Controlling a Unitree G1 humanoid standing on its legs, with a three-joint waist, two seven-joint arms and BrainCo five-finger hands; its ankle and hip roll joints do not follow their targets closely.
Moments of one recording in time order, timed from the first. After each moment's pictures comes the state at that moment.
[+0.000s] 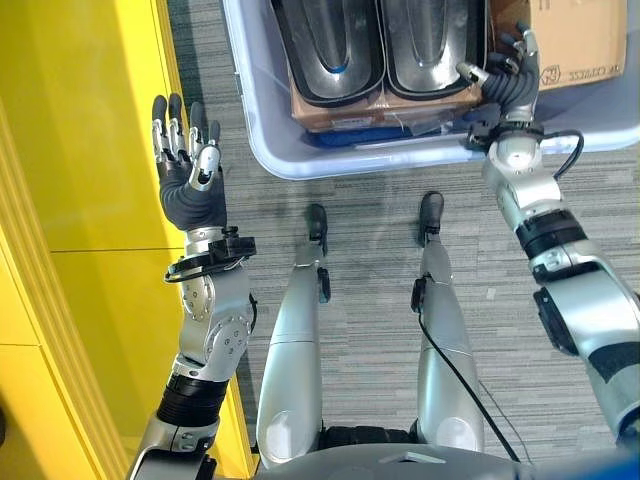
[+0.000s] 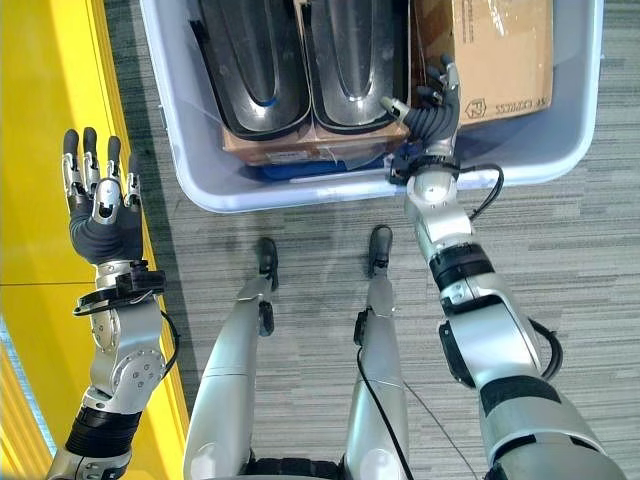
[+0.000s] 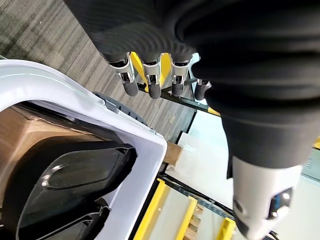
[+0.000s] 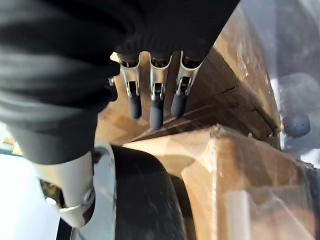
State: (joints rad) left arm -0.17 0.33 -0.10 -0.30 -0.73 -0.42 0.32; right arm -1.13 -0.48 0.30 0.85 0.38 -0.14 -0.46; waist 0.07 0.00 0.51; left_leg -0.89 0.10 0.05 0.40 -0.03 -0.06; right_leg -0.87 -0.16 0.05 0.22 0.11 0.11
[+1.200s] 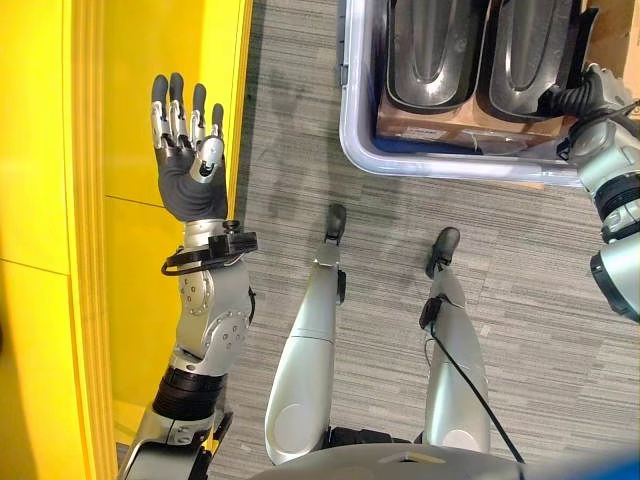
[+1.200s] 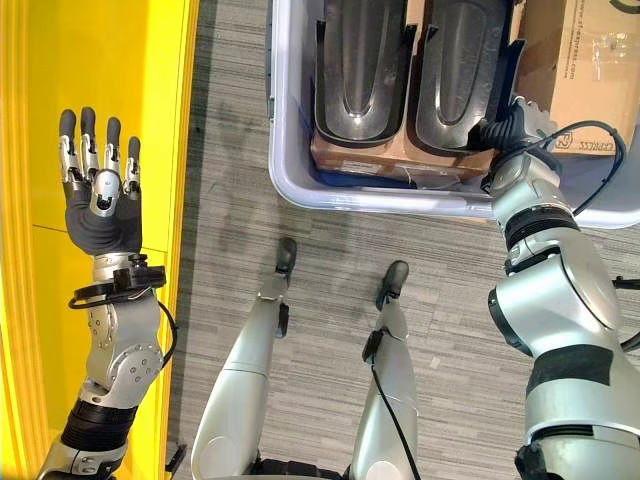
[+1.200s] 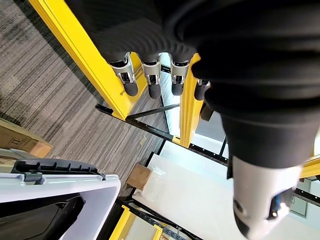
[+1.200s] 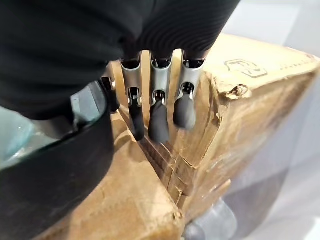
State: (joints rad) left arm -0.21 0.34 -0.11 -0.31 -0.73 -0.42 0.30; right arm -1.30 -0.71 0.67 1.34 -0.10 0.07 -0.27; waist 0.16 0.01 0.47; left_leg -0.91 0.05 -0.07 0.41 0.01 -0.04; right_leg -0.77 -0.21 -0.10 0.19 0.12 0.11
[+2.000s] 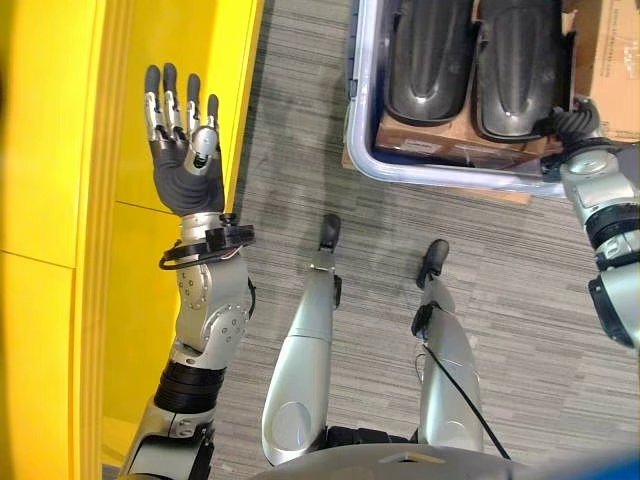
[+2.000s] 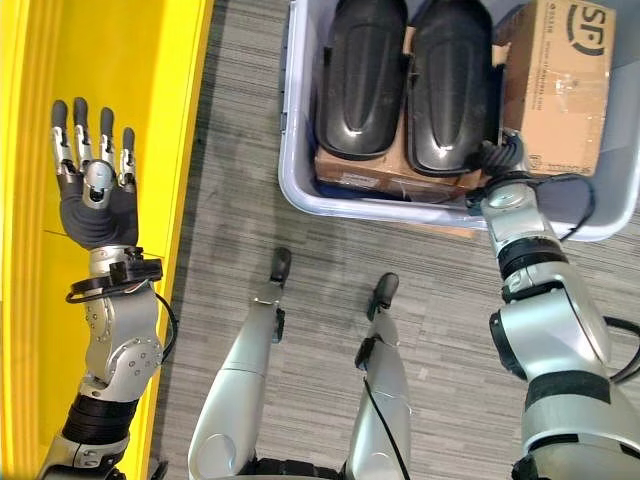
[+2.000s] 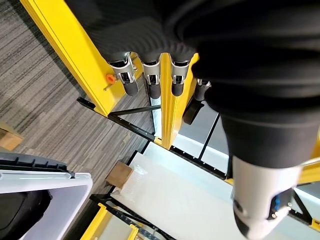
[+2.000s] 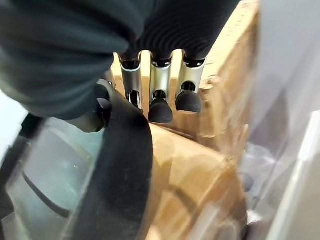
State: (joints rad) left arm -0.23 0.33 -0.07 -0.30 -0.76 -0.42 0.31; right arm -1.04 -0.68 0.38 0.99 0.31 0.04 -0.29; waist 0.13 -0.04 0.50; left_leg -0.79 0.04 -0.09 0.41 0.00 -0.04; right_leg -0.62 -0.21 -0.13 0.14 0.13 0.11
